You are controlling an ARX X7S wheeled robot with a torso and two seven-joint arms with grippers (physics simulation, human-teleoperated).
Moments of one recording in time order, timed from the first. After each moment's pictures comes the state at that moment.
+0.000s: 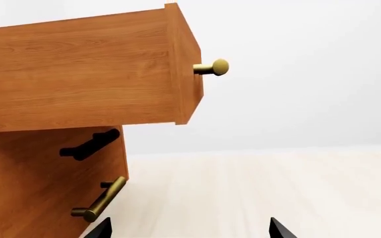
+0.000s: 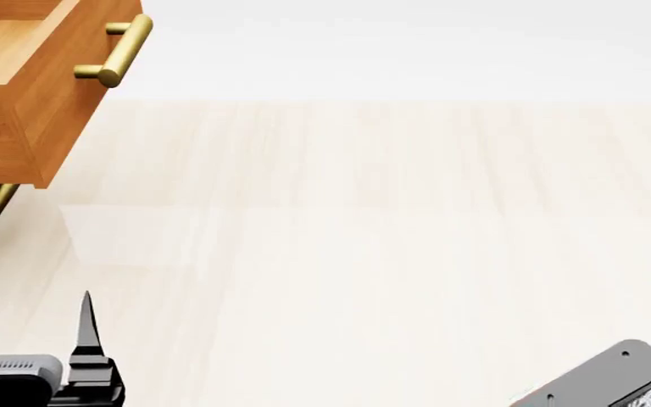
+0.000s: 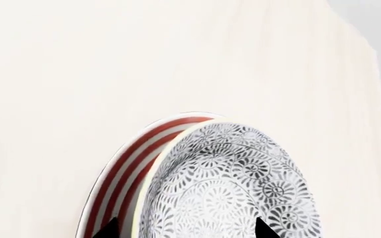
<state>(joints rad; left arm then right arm) -0.17 -0.36 0.31 0.16 -0.26 -0.08 -0.43 1.33 1.24 -1.48 -0.62 1.67 0.84 0.94</state>
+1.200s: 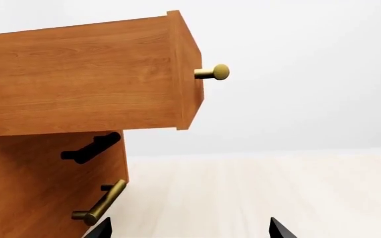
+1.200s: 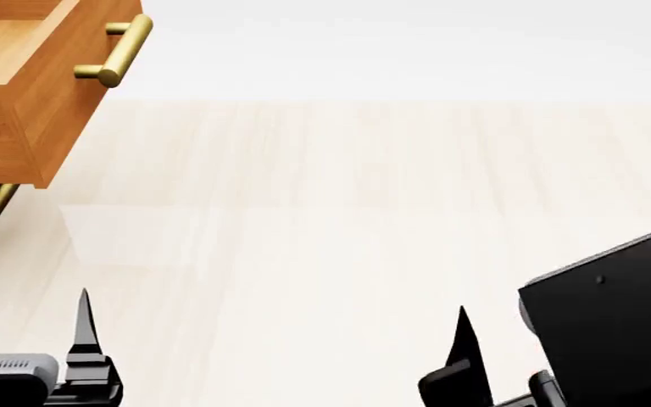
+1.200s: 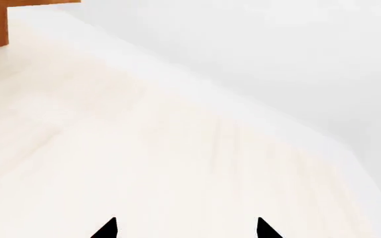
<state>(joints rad) -0.17 -0.37 0.31 0.18 -0.27 -0.08 -0.44 1.44 1.31 -1.28 -0.80 1.60 0.57 0.88</state>
